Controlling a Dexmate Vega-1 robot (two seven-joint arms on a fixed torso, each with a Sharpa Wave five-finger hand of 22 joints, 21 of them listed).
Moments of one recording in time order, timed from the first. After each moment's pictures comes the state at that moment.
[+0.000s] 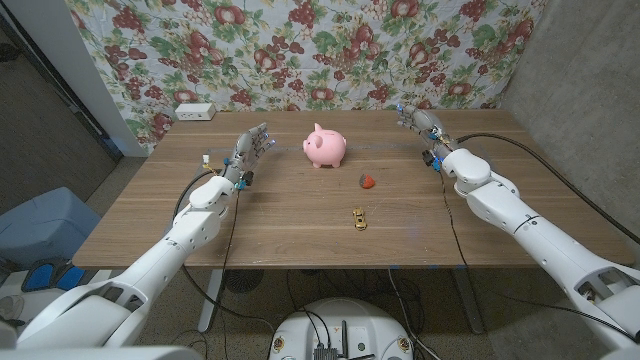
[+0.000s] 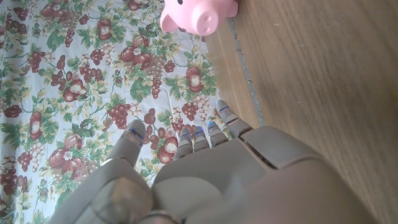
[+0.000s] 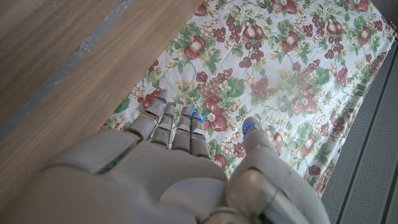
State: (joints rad) left arm 0.76 0.50 0.38 -1.18 -0.66 -0.30 -0.13; left_hand 0.08 0.10 0.69 -0.10 0.18 0.03 -0.03 0.18 0.17 -0.04 -0.06 0.19 0.17 -0.03 -0.03 0.17 0.17 0.10 -0.02 0.30 0.17; right arm -0.72 -0.62 -0.46 -1.45 0.37 0.14 -0.07; right_hand 0.32 0.16 0.45 -0.14 0.21 0.29 0.11 0.19 0.18 0.26 0.05 0.21 0.20 0.12 0.03 0.29 0.29 0.32 0.04 0.21 0.18
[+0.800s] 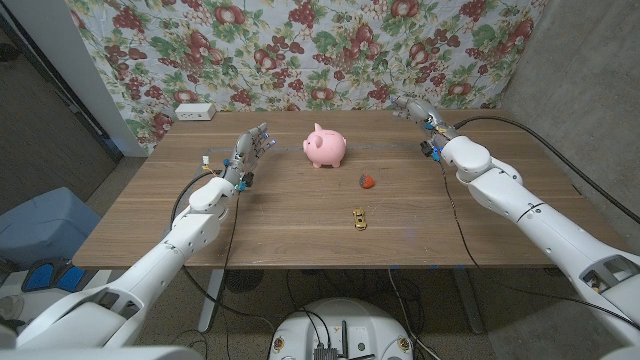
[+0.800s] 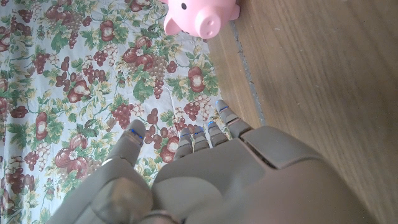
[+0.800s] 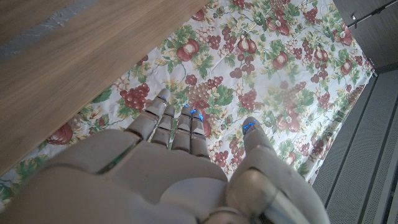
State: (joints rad) left arm 0.79 0.51 0.37 -1.23 -0.66 -0.30 -0.10; left_hand 0.08 0.10 0.69 -0.10 0.18 0.03 -0.02 0.18 0.17 -0.04 -0.05 0.19 0.17 -0.03 -0.03 0.17 0.17 0.11 -0.03 0.29 0.17; right arm -0.67 -0.66 -0.49 -1.51 0.28 0.10 -0.05; right_hand 0.32 0.16 0.45 -0.14 0.21 0.29 0.11 0.19 0.18 0.26 0.05 0.21 0.20 0.12 0.03 0.29 0.29 0.32 0.04 0.21 0.18
